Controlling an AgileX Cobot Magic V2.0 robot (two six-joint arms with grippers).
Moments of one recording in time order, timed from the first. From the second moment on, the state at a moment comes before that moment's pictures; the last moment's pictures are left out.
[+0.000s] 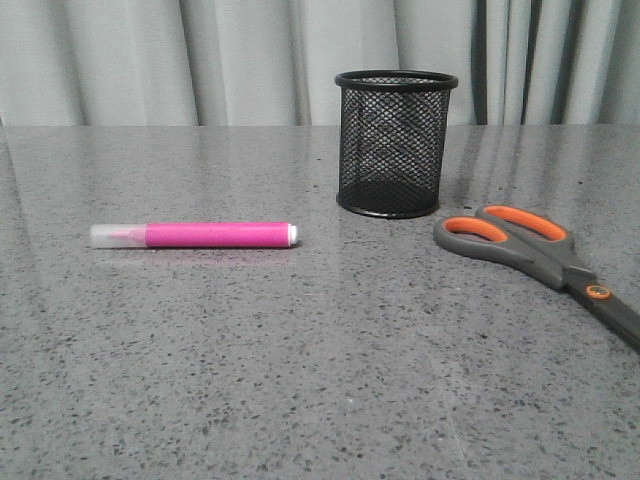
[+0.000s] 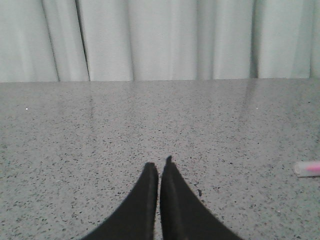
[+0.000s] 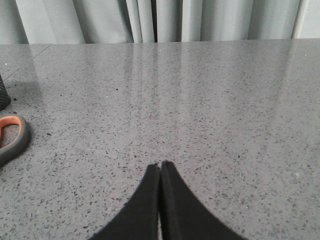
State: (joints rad) left arm -0.08 0.00 0.00 0.00 0.11 0.05; right arm -0.06 -0.01 0.01 0.04 0.22 -0.04
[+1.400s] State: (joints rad) left arm -0.08 0.00 0.00 -0.72 0.06 0.05; right arm -0.06 -0.01 0.01 0.49 0.02 -0.04
